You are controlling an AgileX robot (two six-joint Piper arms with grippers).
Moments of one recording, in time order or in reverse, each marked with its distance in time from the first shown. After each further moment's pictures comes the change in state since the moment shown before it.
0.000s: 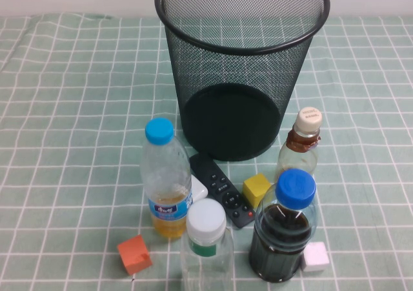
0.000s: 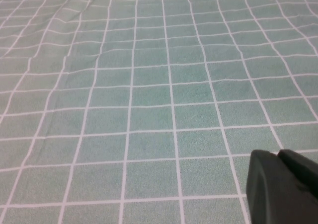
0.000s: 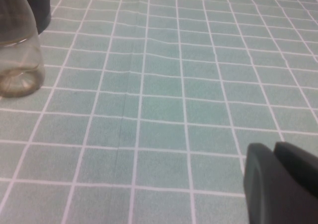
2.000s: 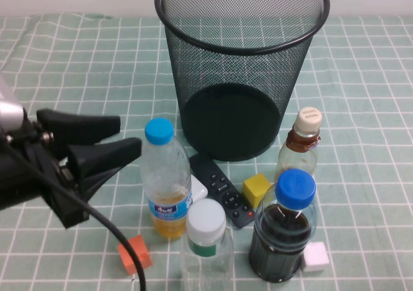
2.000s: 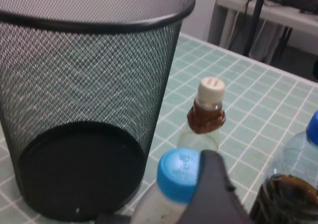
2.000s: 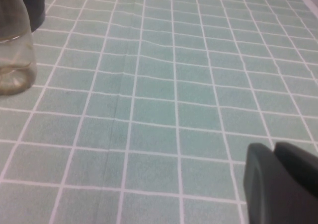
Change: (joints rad) right arm 0.000 0.000 0.000 -0.032 -0.007 -0.003; left arm -0.062 0.978 -0.666 -1.404 0.520 1.518
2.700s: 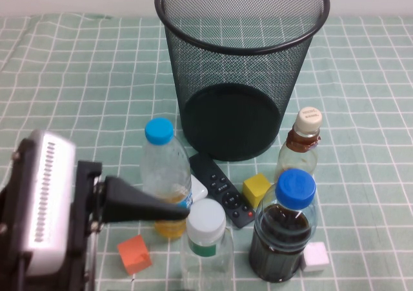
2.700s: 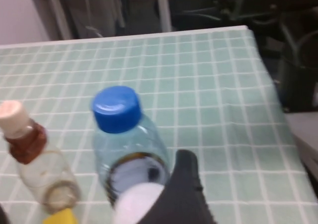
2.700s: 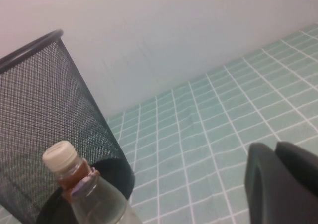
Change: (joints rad) right arm 0.000 0.000 0.000 0.548 -0.309 0.032; left arm -0.217 -0.043 -0.002 0.165 0.264 0.191
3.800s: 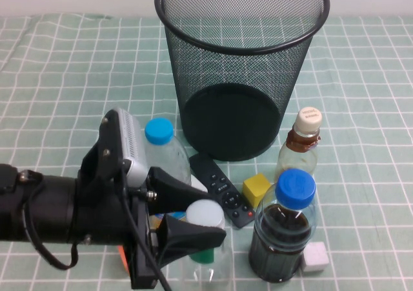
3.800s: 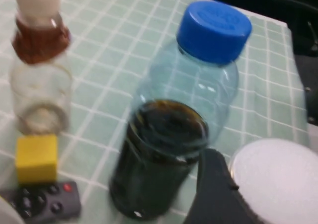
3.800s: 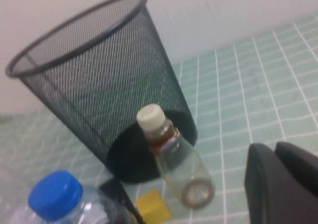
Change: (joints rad) right arm 0.000 0.067 -0.292 0.027 0.384 0.018; left arm -0.101 0.329 -0.019 -0.130 -0.199 -0.069
